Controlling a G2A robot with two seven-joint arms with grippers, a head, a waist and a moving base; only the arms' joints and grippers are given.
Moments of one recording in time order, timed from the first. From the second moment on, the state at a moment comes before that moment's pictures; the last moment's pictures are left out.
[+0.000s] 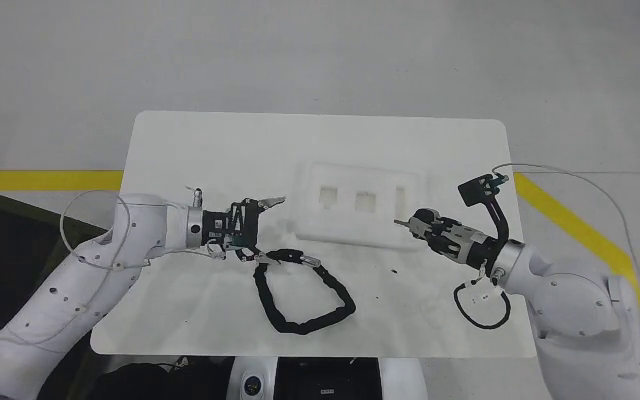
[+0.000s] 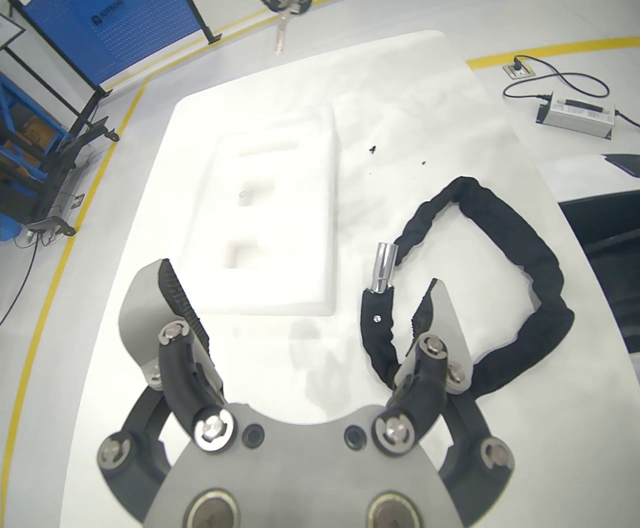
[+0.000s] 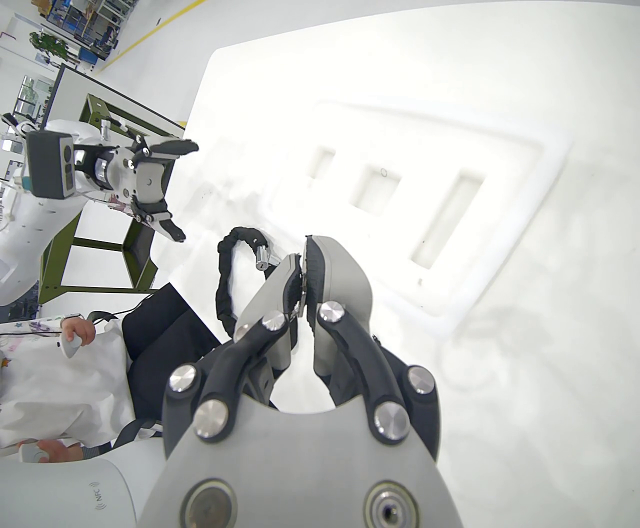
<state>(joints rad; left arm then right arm) 0.94 -0.70 -0.92 -1.67 1.57 -0.93 0.39 -1.48 -1.11 1.62 -2.16 -0.42 -0.08 1.04</state>
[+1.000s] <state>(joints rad) 0.90 -0.73 -0.76 -1.67 1.88 -0.99 0.51 -1.48 -1.11 1.62 -2.16 -0.42 -0.08 1.04</state>
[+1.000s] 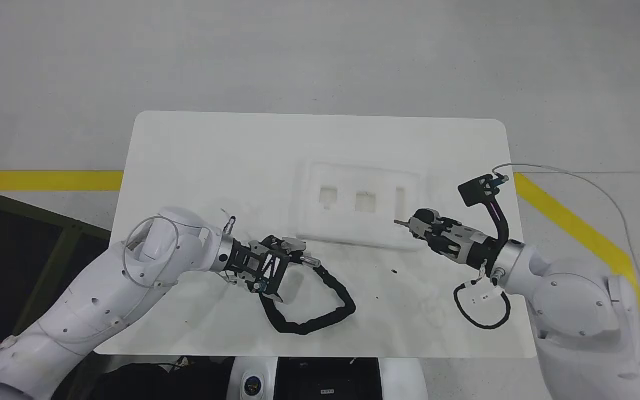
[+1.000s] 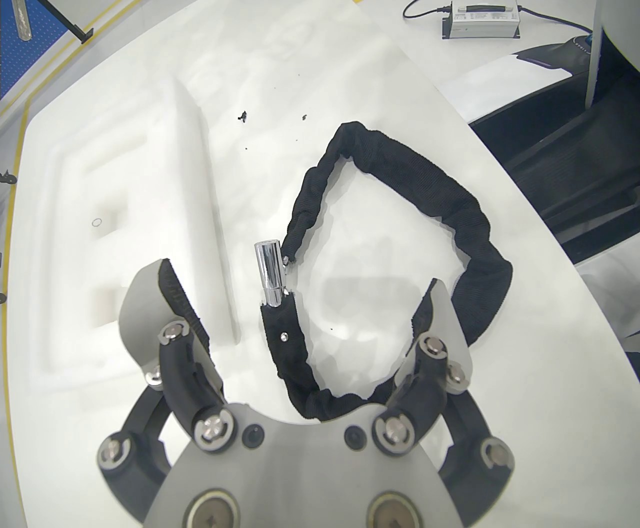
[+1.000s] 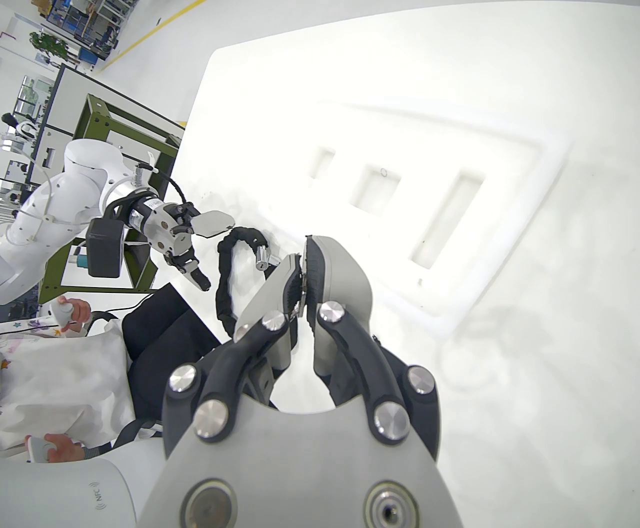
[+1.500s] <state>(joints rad) 0.75 -0.70 -0.59 -1.64 1.90 -1.01 0.55 -1.48 -1.11 1.62 -2.16 -0.42 -0.08 1.04</state>
